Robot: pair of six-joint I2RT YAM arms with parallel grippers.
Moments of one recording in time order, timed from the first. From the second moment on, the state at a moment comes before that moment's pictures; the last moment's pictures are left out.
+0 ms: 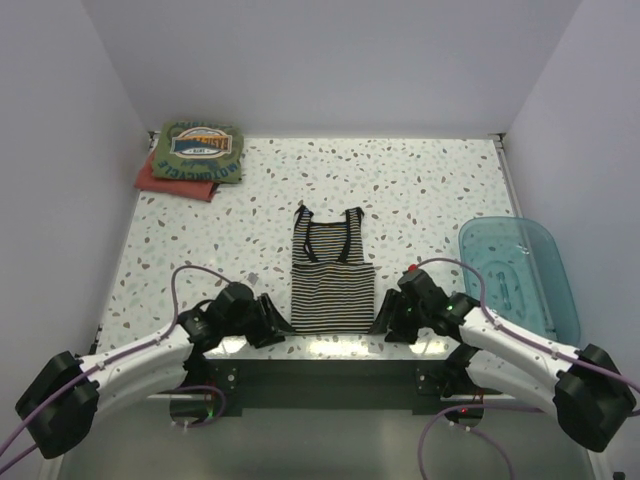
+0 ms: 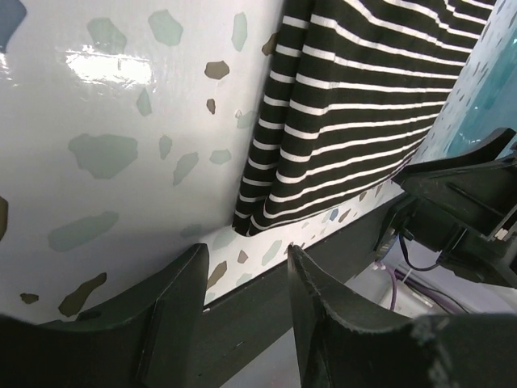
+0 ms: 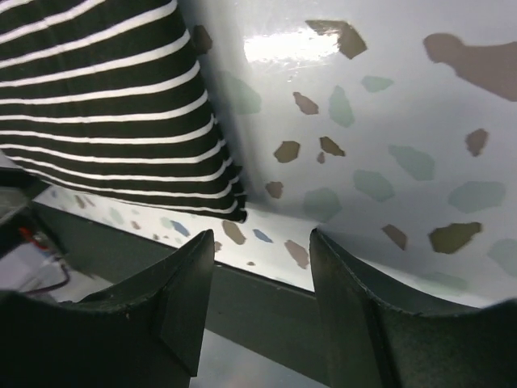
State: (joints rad) left arm -0.76 0.82 0.17 -0.16 0.23 -1.25; right arm 0.71 0.94 0.37 -0.52 -0.17 1.02
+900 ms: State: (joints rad) left arm -0.78 1.00 0.16 0.04 0.21 -1.30; right arm 0.71 0.90 0.20 -0.21 -0.20 1.27
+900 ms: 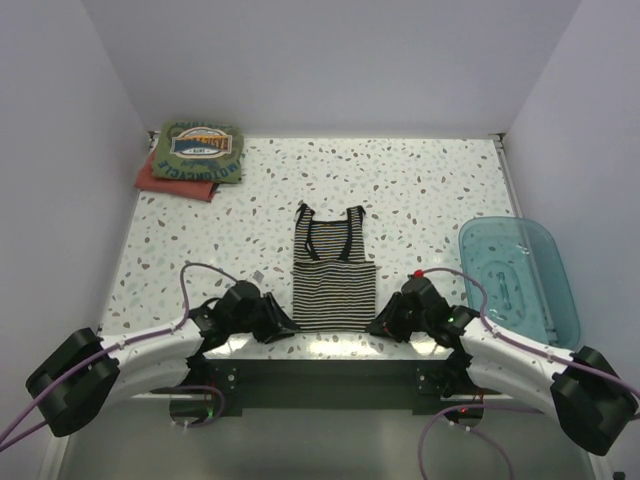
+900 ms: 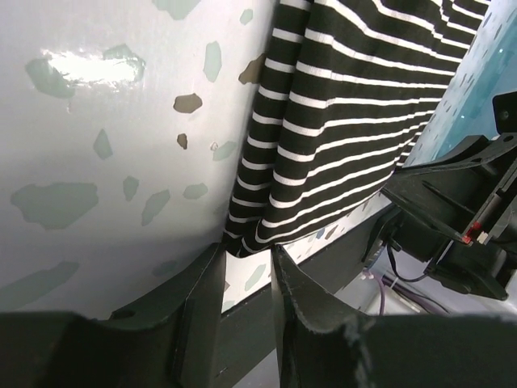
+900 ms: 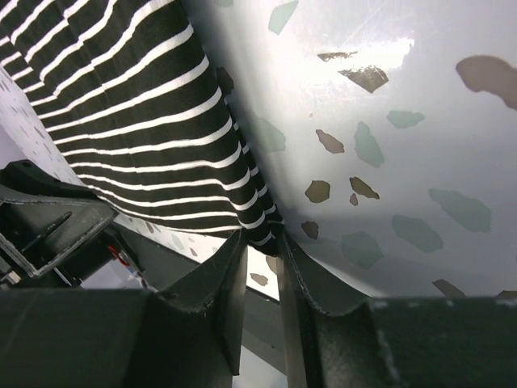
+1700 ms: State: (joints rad) left arm -0.83 1.16 0.23 0.18 0.16 -1.20; right arm 0.71 0.85 0.36 -0.46 -0.10 1.16
